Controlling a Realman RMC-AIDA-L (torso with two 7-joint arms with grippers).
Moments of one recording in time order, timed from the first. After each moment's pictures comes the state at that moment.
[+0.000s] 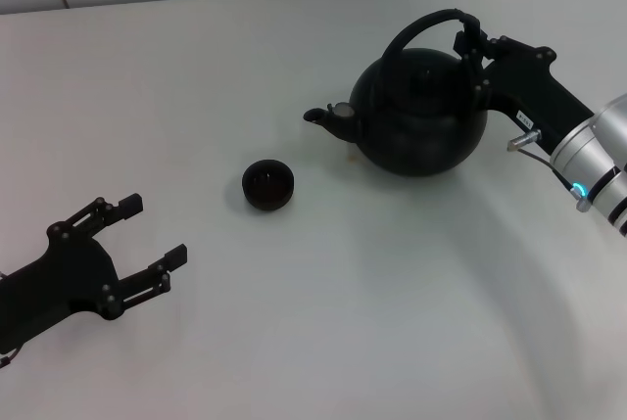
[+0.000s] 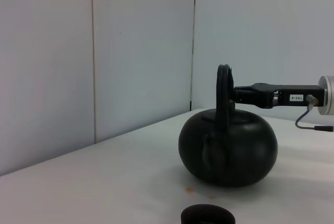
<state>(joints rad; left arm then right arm) -0.36 -2.06 0.52 0.28 1.90 1.52 -0.68 0.54 2.08 0.15 0.03 -1.85 -1.19 0.33</state>
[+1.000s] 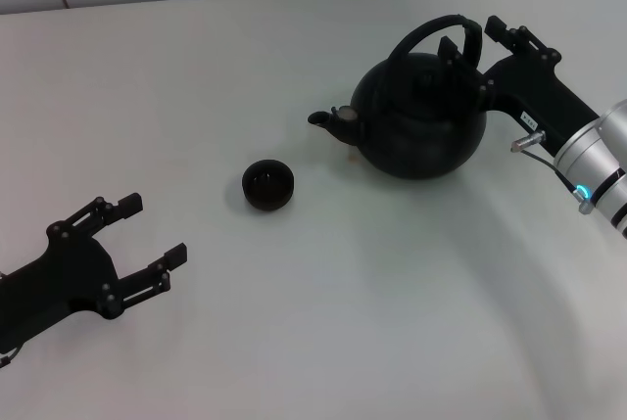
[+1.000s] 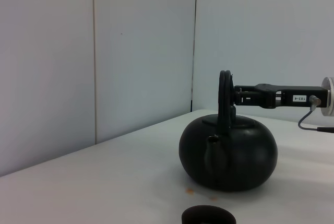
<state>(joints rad) -0.36 -2.06 0.52 0.28 1.90 1.52 -0.69 0.53 2.08 0.15 0.04 -1.85 -1.21 0.33</state>
